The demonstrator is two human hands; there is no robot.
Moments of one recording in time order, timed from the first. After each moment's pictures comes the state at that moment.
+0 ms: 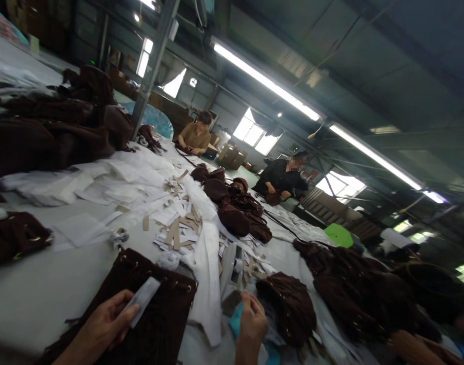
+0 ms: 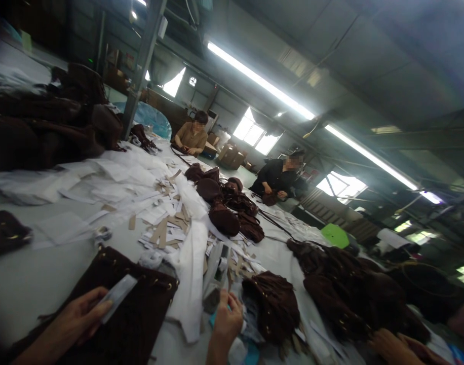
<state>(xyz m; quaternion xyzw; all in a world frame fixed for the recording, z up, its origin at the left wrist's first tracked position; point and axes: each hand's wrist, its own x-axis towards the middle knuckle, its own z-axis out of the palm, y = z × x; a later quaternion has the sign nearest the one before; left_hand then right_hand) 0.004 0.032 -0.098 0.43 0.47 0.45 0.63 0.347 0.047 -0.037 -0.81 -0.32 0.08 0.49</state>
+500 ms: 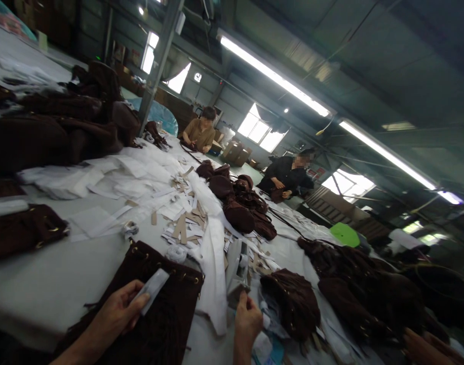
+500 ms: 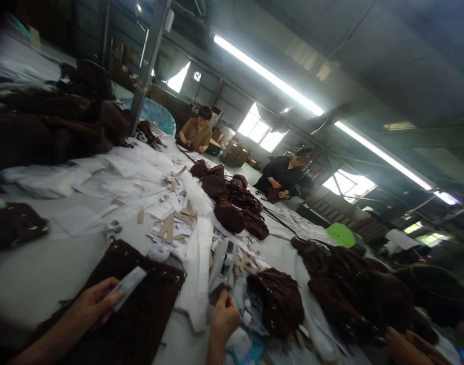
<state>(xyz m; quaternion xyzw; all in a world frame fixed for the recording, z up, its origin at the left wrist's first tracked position) -0.005 0.033 -0.097 0.44 0.45 0.43 0.64 0.335 0.041 -0.055 -0.84 -0.36 0.03 0.41</state>
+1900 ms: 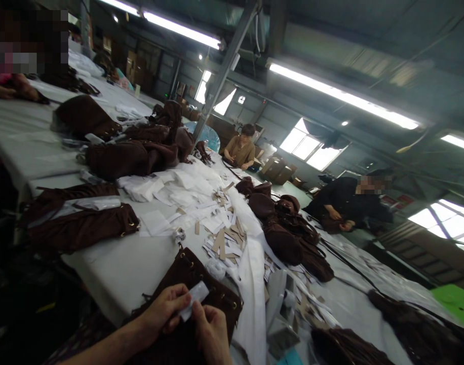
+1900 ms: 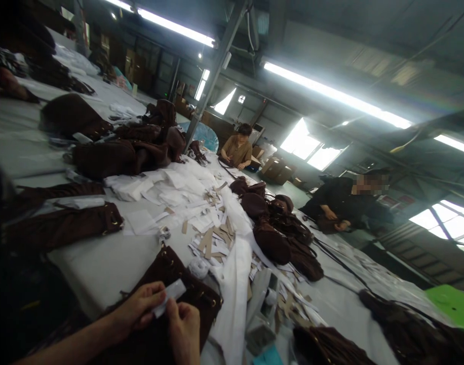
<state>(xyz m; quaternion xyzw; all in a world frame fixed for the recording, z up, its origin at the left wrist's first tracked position) -0.002 0.043 -0.081 0.31 0.34 0.49 0.74 0.145 0.047 -0.048 -0.58 -0.58 0.49 0.29</state>
